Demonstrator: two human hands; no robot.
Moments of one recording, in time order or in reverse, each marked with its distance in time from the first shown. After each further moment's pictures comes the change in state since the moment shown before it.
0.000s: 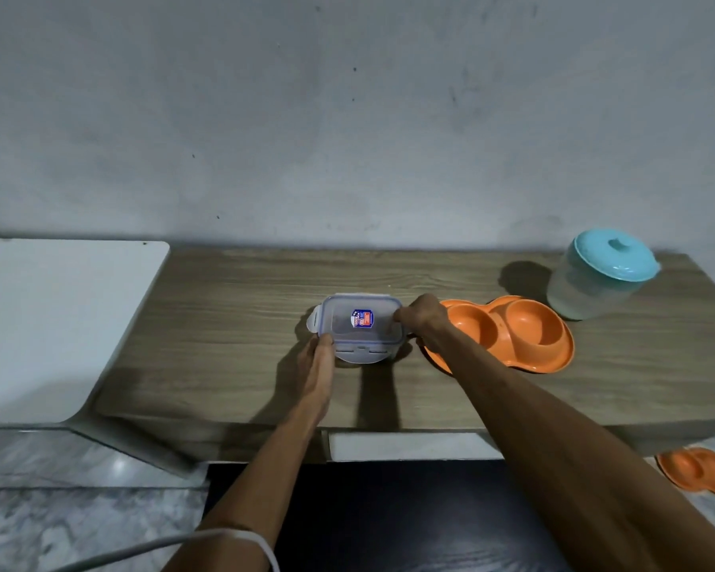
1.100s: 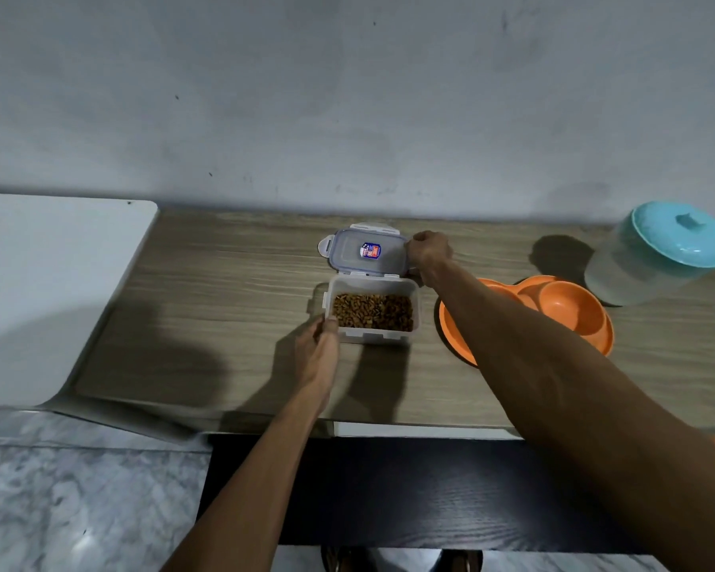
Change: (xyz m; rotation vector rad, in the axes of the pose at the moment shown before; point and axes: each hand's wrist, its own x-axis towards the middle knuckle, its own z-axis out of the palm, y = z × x) left_hand 0.043 -0.024 0.007 0.055 -0.008 0.045; right_hand 0.119 -0.030 0.032 0.283 0.166 0.035
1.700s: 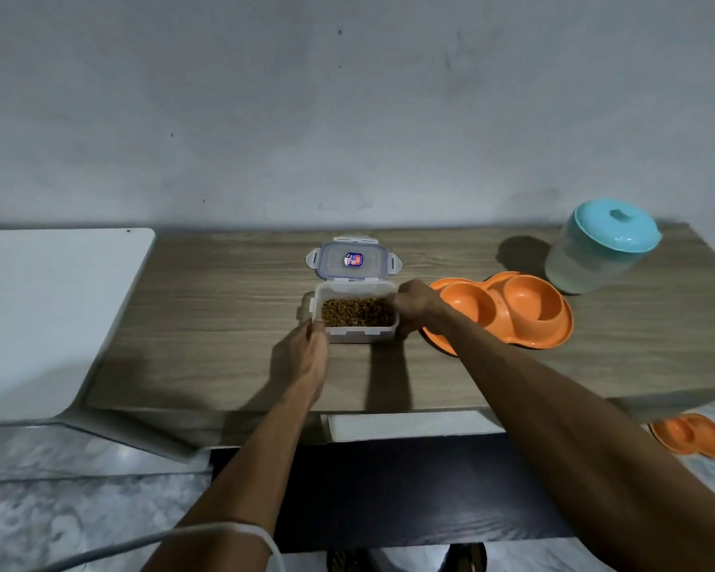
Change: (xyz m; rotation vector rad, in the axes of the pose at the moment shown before) left_hand -0.023 0.015 -0.008 0.200 -0.025 -0.019; right_hand -0.110 0.025 -0.061 -0.329 -0.391 -0.076
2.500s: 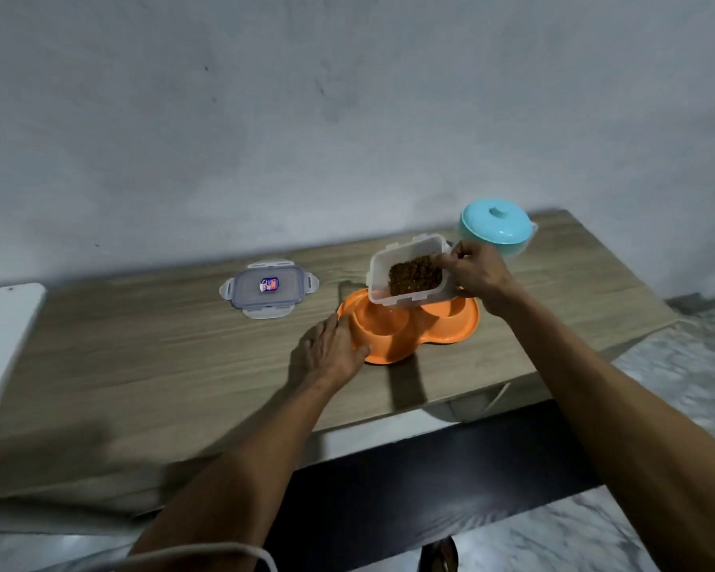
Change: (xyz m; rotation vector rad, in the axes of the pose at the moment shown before) left_hand -0.014 0.021 0.132 0.888 -0.288 0.703; right_hand -0.078 0.076 -0.176 0.335 0.463 -0.149
